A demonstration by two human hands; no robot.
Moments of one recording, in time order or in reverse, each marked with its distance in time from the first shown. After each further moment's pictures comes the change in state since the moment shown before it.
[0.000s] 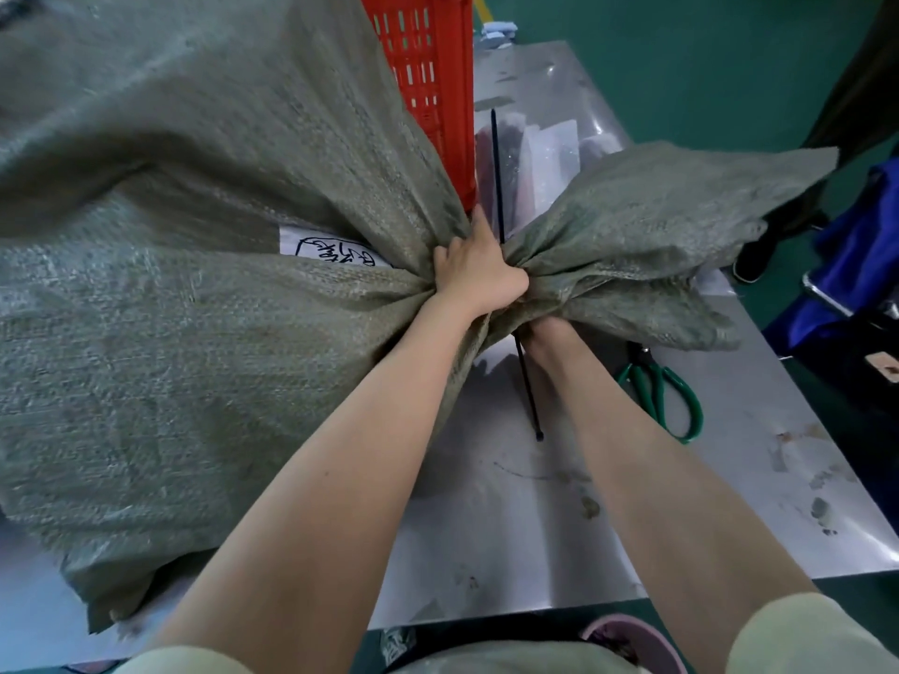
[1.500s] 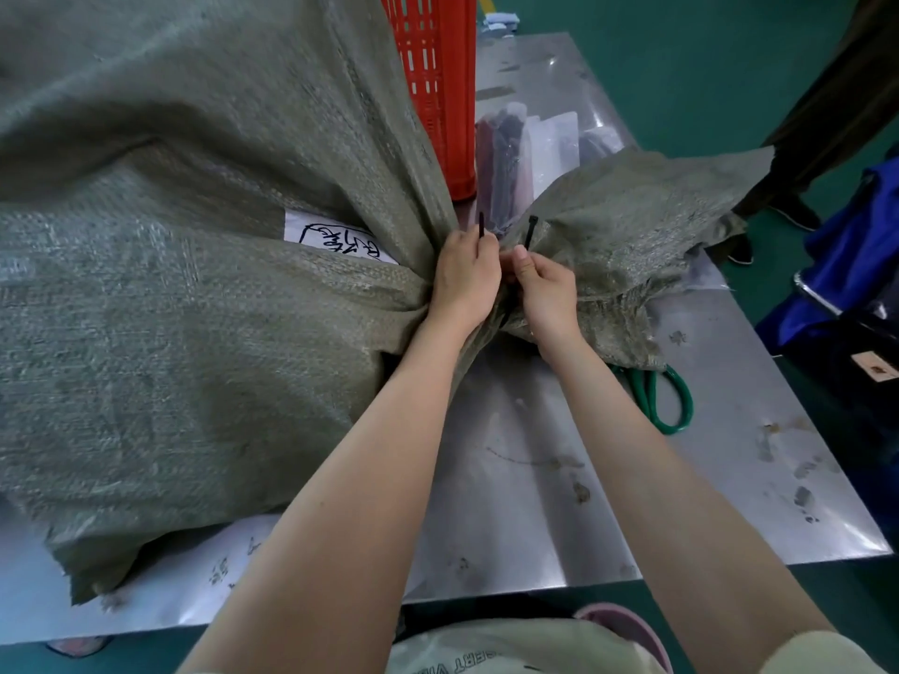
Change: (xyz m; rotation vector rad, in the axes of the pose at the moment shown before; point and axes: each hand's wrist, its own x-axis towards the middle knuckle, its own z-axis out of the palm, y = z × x) left_hand -0.007 -0.017 0.020 -0.584 0.259 0.043; right_hand -0.004 -0.005 -0.006 -0.074 0.027 -0.500
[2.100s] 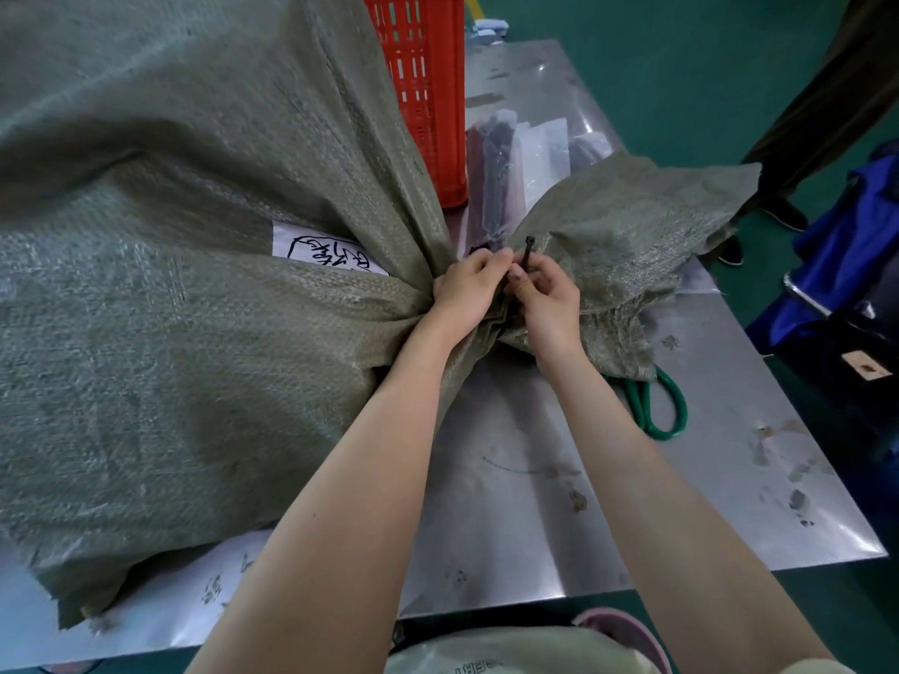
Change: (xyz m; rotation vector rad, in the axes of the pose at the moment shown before) left_hand 0.011 -0.016 0.009 -0.053 -0.233 -0.072; right_hand -0.007 0.000 -0.009 0.136 0.020 -0.007
